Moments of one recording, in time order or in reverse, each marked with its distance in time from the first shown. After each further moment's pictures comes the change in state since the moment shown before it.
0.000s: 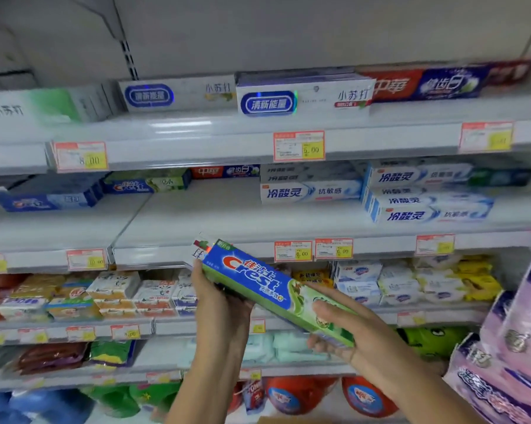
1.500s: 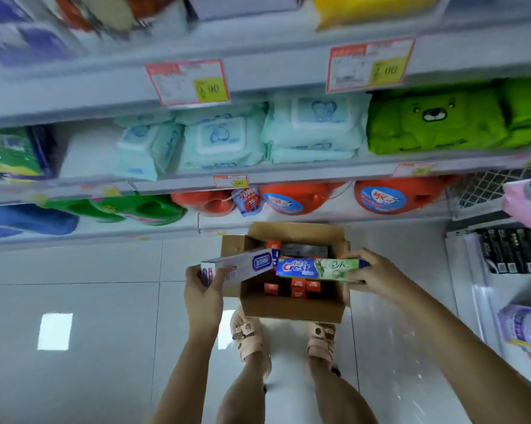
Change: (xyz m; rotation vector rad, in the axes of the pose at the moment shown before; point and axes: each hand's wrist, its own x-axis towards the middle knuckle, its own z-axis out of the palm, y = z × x) left_hand 0.030 -0.303 -0.375 1.177 0.446 -0.242; right_hand 0.109 0.410 -0.228 -0.439 0.261 0.721
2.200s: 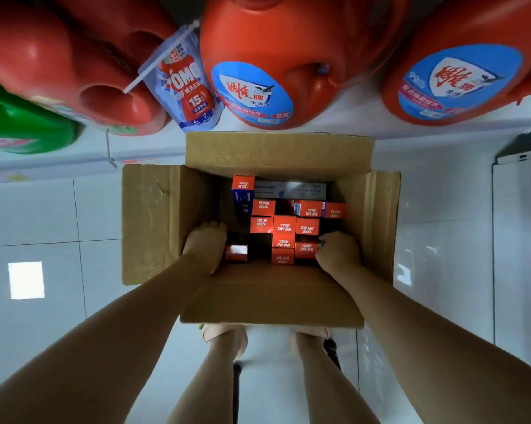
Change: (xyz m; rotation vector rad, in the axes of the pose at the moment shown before) left_hand 0.163 -0.222 0.188 1.588 -0.656 0.496; right_hand 0.257 0.203 0.091 -0.621 0.215 0.173
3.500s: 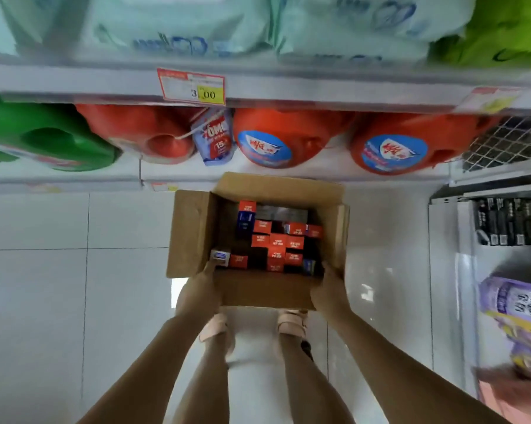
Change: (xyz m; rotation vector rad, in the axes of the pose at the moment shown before) left_hand -0.146 -0.020 -0.046 -0.856 0.027 -0.187; right_hand -0.125 -0.010 -0.025 0.232 0.143 -0.038
